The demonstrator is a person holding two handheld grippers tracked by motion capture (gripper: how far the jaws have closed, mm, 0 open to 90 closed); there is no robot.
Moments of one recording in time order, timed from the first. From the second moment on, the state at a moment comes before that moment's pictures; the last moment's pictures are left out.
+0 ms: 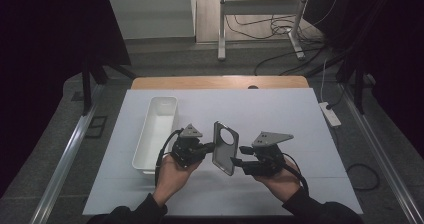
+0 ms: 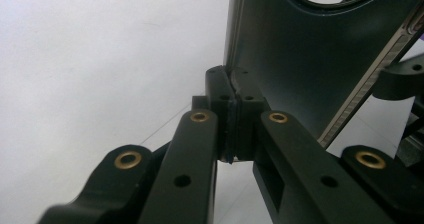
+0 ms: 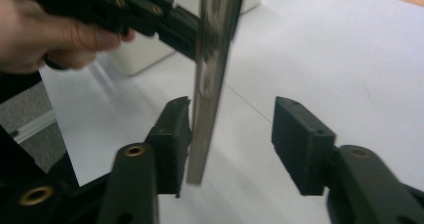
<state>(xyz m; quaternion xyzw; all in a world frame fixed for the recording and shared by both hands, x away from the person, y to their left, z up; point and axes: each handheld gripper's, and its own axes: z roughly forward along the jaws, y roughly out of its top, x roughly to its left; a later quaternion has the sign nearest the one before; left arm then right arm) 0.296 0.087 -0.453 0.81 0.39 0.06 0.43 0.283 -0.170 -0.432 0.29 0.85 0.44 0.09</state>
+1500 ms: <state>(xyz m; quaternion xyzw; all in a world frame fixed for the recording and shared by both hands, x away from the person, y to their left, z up) 0.326 0.117 -0.436 0.81 0.41 0.08 0.41 0.270 -0.258 -0.441 0.36 0.84 0.40 0.09</state>
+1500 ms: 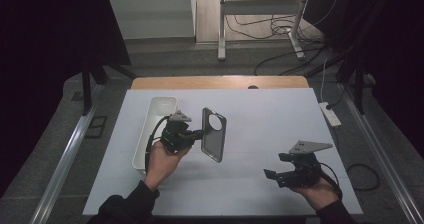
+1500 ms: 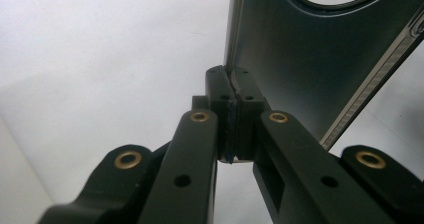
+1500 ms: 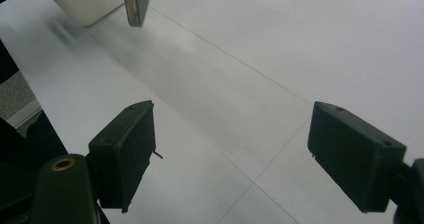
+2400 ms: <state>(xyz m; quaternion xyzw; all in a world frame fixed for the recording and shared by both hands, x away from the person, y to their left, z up) 0.348 0.159 -0.413 0.79 0.45 0.08 0.41 0.250 -0.314 -0.448 0.42 0.81 0.38 0.12</state>
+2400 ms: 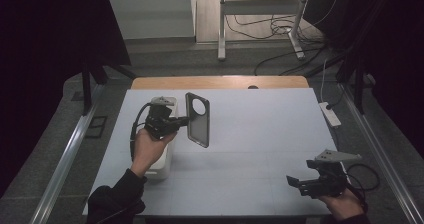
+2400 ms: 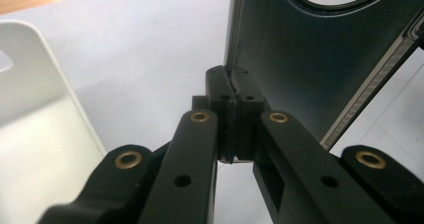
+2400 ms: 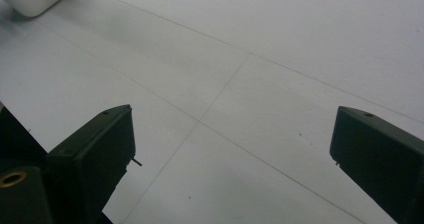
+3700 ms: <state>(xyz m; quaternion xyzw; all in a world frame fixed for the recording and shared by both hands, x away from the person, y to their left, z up) 0.373 0.201 -0.394 0.75 0.50 0.12 0.40 0.242 -0.323 -0.449 0.45 0.80 0.38 0.14</state>
